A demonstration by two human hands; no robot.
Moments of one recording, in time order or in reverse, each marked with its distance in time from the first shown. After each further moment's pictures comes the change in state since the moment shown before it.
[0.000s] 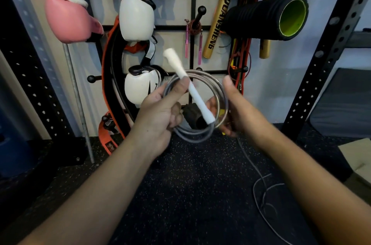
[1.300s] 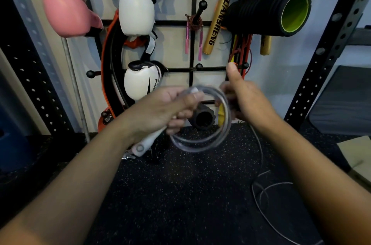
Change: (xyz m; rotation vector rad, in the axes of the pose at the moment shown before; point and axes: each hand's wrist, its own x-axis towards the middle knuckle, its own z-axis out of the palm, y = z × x) left_hand -0.004 0.027 -0.012 0.602 -0.447 -0.099; right_hand 0.011 -0.006 -0.011 -0.232 0.185 -0.095
